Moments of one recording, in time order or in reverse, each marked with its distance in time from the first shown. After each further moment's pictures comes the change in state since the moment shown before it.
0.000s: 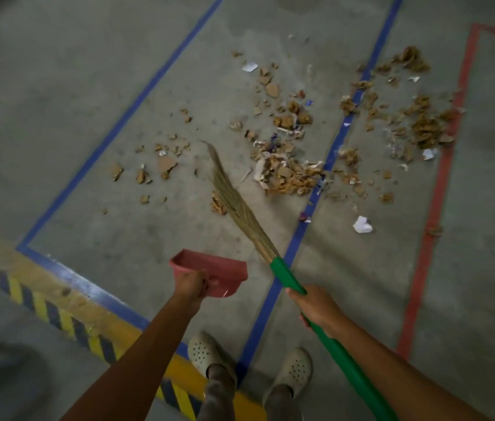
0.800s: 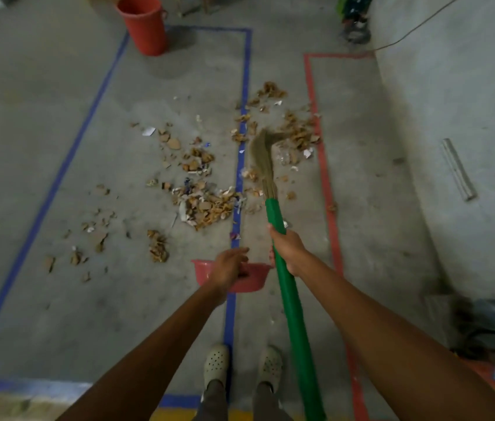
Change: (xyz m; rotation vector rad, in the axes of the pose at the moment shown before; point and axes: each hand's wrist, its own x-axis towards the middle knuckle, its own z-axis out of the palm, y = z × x) left_hand -0.225 0.055 0.221 0.442 -0.540 0.269; right_hand -0.135 0.005 -0.184 0.887 0.358 -0.021
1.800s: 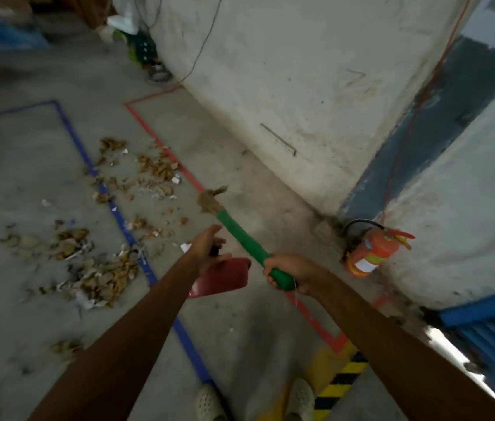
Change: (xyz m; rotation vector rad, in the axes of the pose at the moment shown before) left_hand -0.065 0.060 0.129 0.118 -0.503 -0.140; right_hand -0.223 0.090 -0.132 0.340 0.116 -0.009
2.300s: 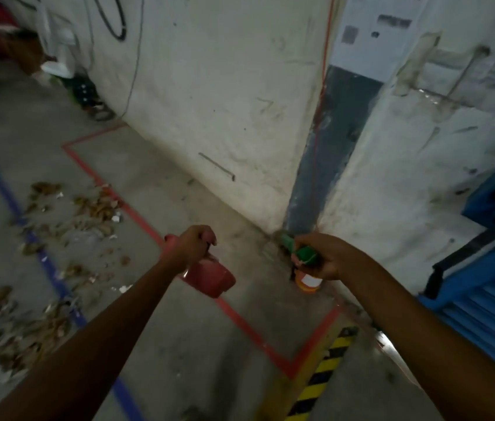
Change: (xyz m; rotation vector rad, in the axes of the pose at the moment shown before) left_hand 0.004 0.000 0.241 0.905 -0.178 0.495; right_hand -0.112 -0.028 -0.284 0.474 0.320 0.034
